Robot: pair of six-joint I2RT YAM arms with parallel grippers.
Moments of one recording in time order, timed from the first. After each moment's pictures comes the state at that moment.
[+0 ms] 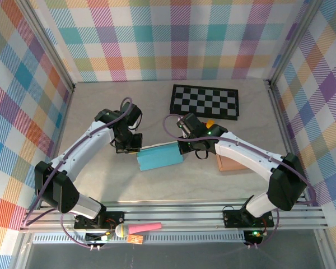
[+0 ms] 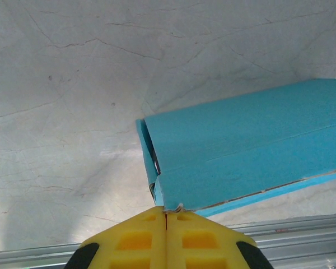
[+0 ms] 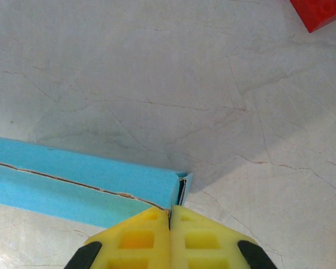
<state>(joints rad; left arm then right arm) -0.49 1.47 1.35 -1.26 0.10 -0.57 0.81 1.50 1.19 -0.71 0.07 0.40</state>
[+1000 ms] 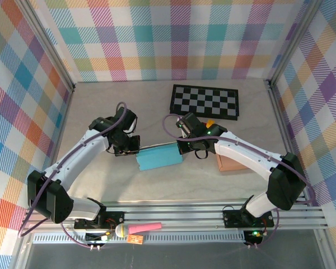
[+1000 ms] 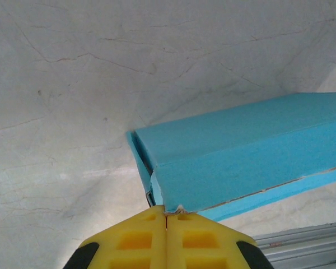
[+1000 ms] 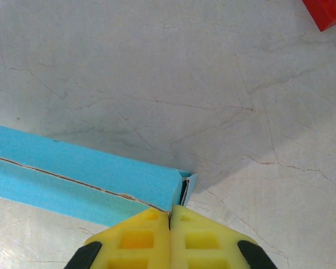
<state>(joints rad) -0.47 1.36 1.19 -1.11 0.12 -0.55 0.81 1.50 1.19 -0.70 0.05 0.39</state>
